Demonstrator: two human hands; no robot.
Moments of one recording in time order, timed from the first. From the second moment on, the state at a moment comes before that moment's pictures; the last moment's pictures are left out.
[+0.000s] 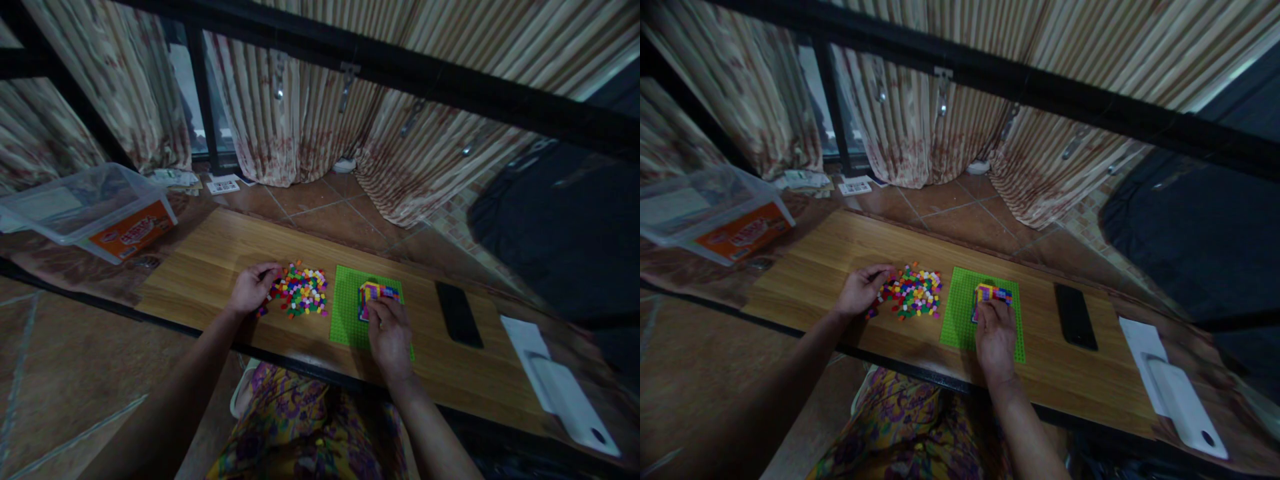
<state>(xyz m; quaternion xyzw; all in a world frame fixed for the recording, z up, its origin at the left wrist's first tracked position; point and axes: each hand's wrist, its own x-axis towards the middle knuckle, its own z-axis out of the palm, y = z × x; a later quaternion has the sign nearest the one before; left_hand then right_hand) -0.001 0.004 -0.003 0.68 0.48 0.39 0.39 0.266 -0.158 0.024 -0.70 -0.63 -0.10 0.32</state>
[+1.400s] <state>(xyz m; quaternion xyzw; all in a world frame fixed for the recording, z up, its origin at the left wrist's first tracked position) -0.002 0.004 -0.004 0.68 0.48 0.39 0.40 0.205 -0.165 0.019 -0.72 -0.55 0.10 0.42</state>
